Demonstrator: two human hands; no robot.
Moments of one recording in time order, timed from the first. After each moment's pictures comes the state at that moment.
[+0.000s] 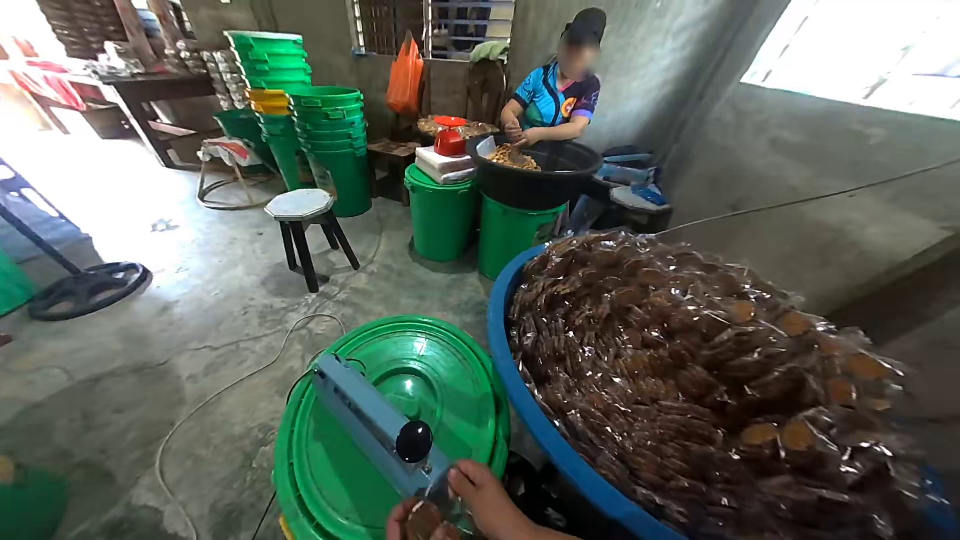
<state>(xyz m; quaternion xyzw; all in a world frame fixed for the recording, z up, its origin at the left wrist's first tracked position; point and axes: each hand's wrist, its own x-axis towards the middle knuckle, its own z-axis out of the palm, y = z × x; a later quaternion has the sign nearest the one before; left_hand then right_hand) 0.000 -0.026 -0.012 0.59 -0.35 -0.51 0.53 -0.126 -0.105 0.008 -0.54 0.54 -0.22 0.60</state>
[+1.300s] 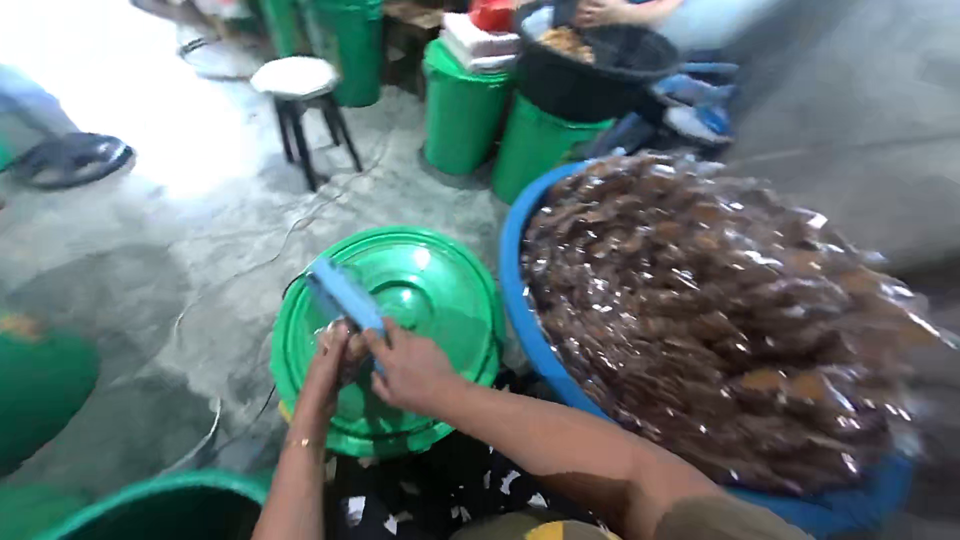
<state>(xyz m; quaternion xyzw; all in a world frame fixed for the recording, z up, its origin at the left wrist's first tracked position) 0.106 -0.141 -0.025 0.67 -0.29 -0.50 0.47 -0.054 -0.159 0.046 -0.87 0.41 -0.01 0.25</state>
